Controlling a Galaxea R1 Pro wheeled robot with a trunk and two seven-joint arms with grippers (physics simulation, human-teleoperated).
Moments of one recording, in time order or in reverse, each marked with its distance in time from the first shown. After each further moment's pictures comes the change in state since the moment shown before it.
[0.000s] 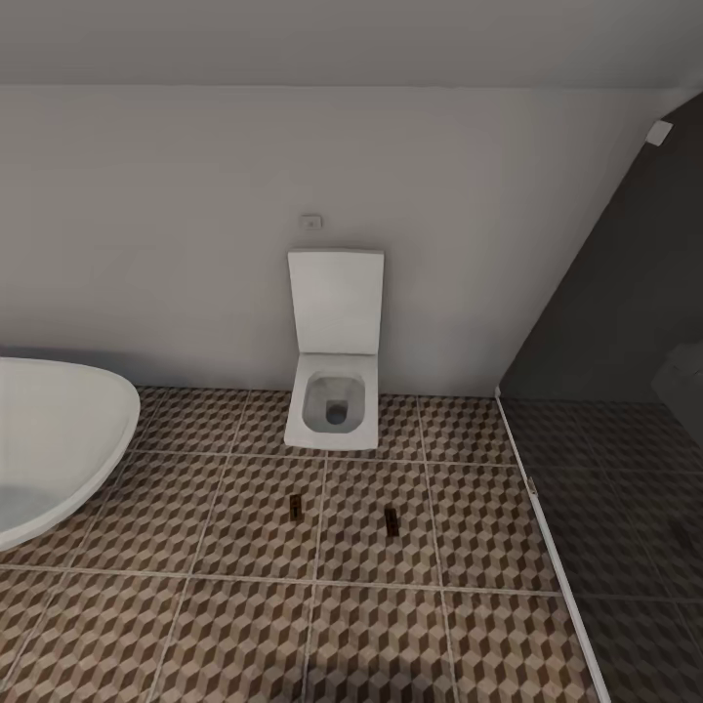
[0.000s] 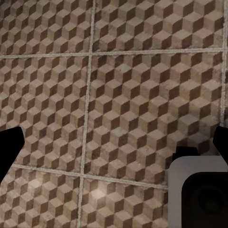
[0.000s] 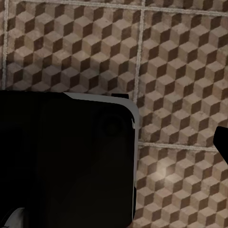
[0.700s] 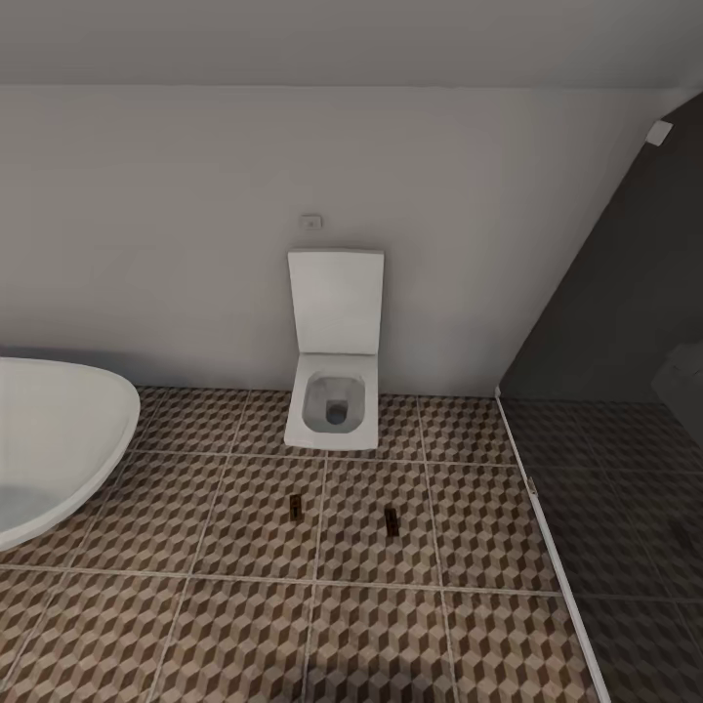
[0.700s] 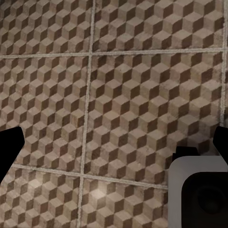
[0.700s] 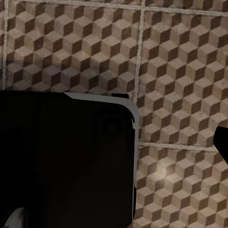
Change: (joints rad) left arm 0.000 0.000 0.000 0.000 0.000 0.000 0.000; right arm 0.000 0.000 0.000 0.000 0.000 0.000 0.000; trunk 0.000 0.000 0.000
